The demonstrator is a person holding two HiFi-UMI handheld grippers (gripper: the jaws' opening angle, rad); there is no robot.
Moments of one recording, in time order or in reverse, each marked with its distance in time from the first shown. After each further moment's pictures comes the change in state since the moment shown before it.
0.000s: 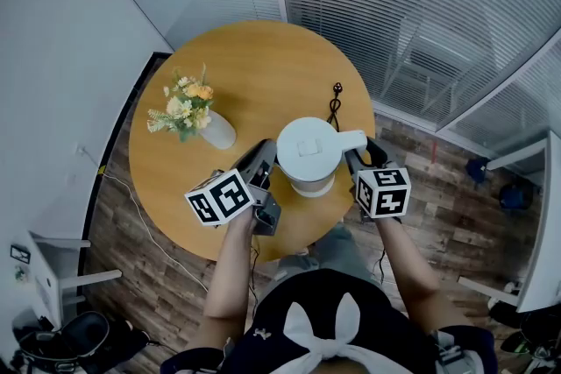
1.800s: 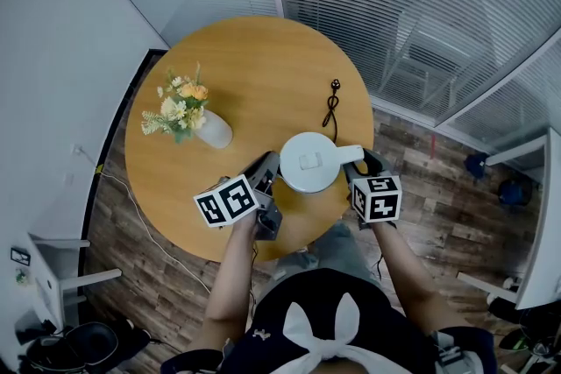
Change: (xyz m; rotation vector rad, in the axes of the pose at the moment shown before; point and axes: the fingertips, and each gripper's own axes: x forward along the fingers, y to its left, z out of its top) left arm 0.014 0.035 -0.044 -0.045 0.109 0.061; right arm 0.015 -0.008 -0.055 0.008 0.110 -0.017
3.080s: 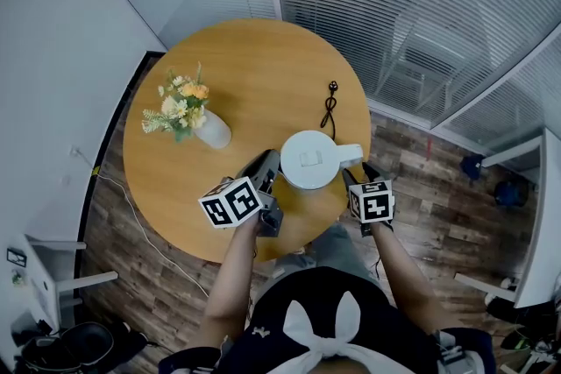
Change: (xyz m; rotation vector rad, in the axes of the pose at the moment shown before) left arm 0.000 0.001 -0.001 0.071 -0.063 -0.029; right arm 0.007 -0.009 -0.062 -0.048 0.181 -0.037
